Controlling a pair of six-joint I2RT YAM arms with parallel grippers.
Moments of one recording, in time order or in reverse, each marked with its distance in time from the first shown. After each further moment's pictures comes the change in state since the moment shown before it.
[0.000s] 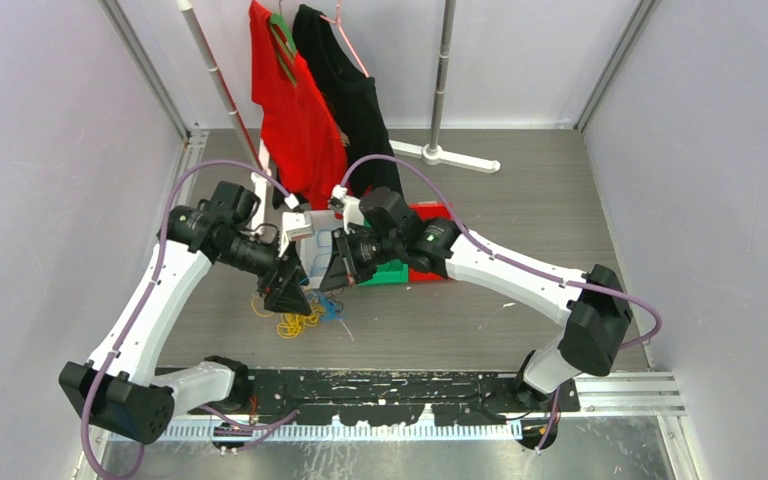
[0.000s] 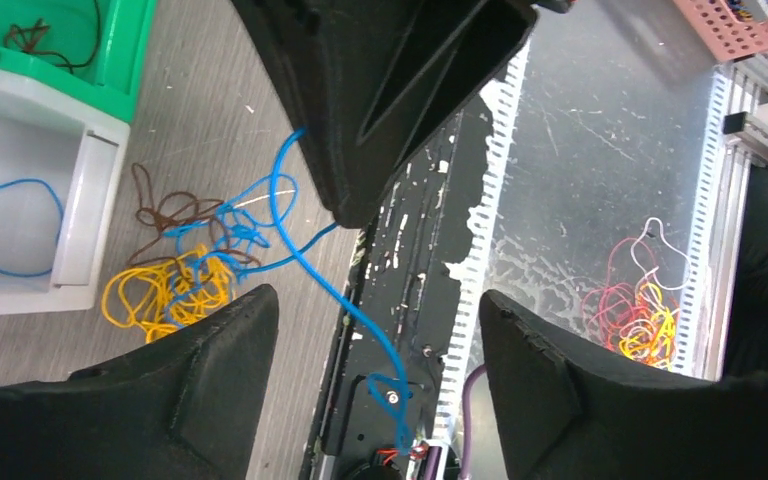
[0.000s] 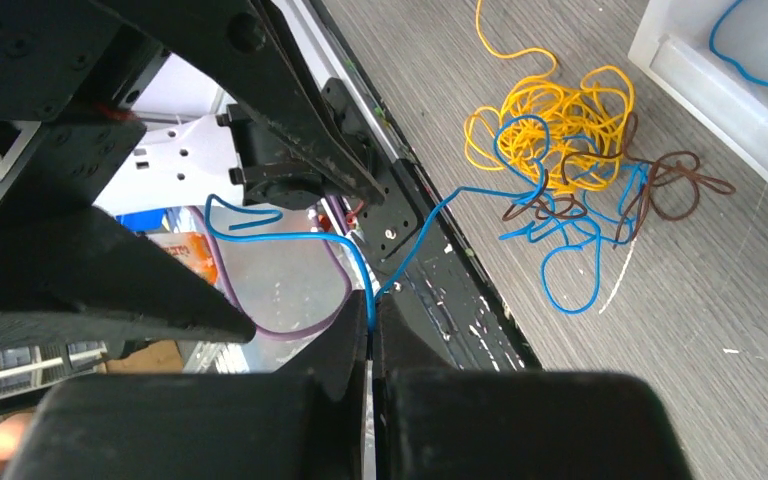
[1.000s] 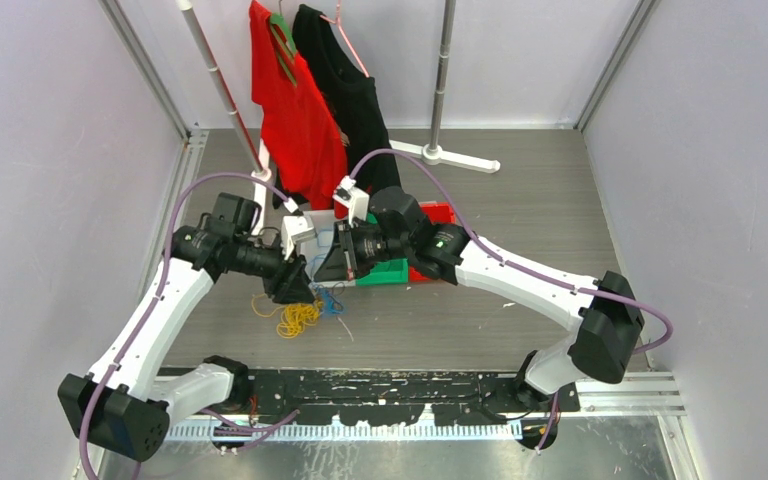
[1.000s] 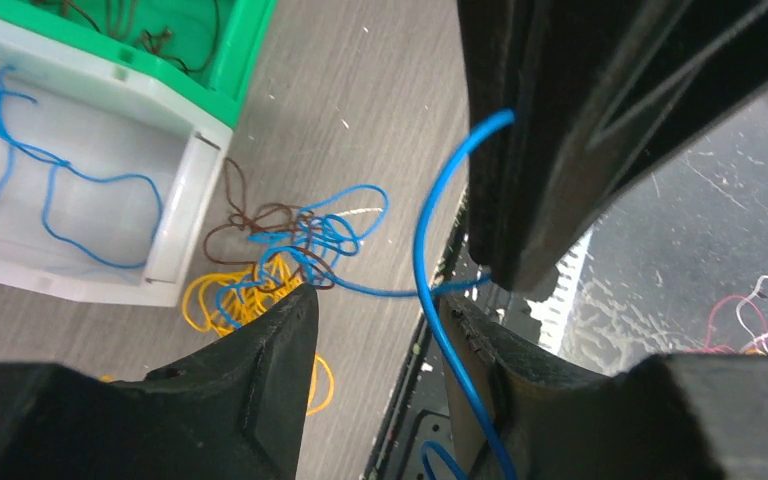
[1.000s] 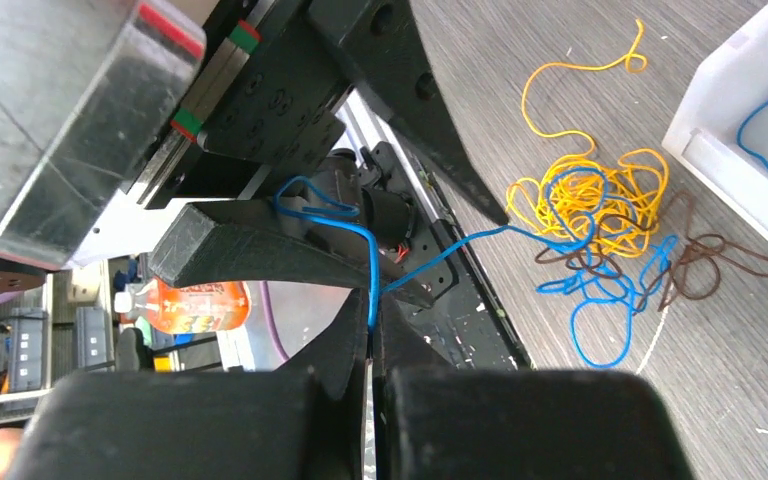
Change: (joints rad) left arm -0.007 -0.085 -0.175 0.288 -0.114 -0.143; right arm 0.000 -0.062 -0.071 0.191 0.018 0.056
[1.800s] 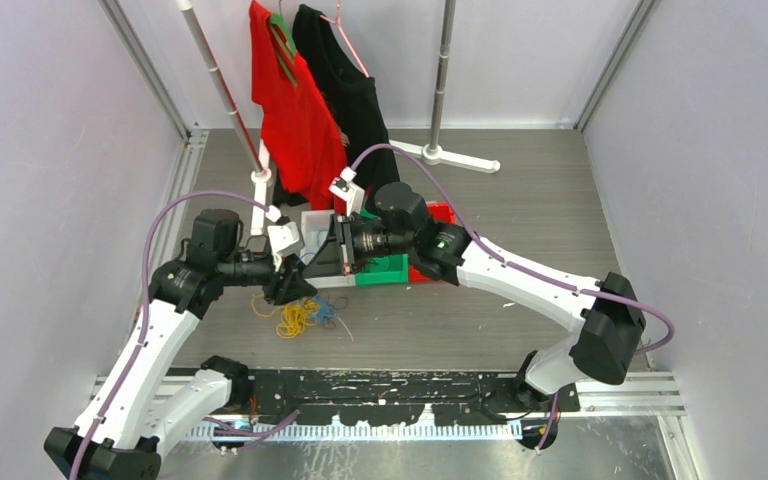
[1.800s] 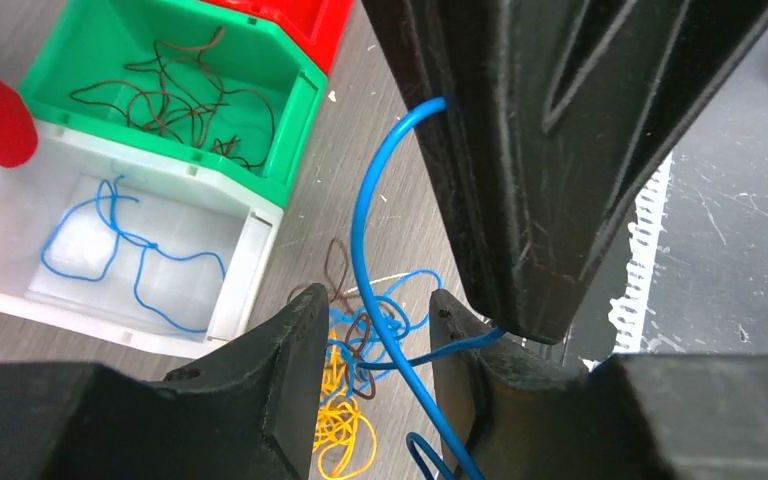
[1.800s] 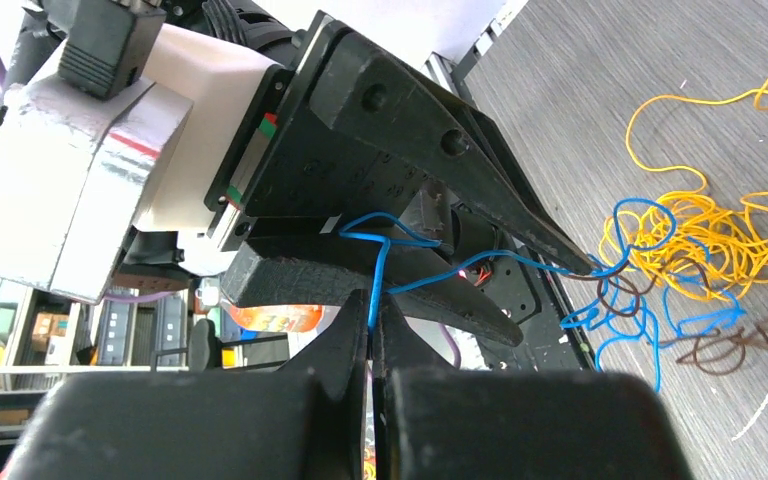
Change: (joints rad) left arm -0.006 -0.216 -0.132 0.253 0.027 -0.067; right arm 0.000 -0.008 -0.002 0.156 -0.095 0.141
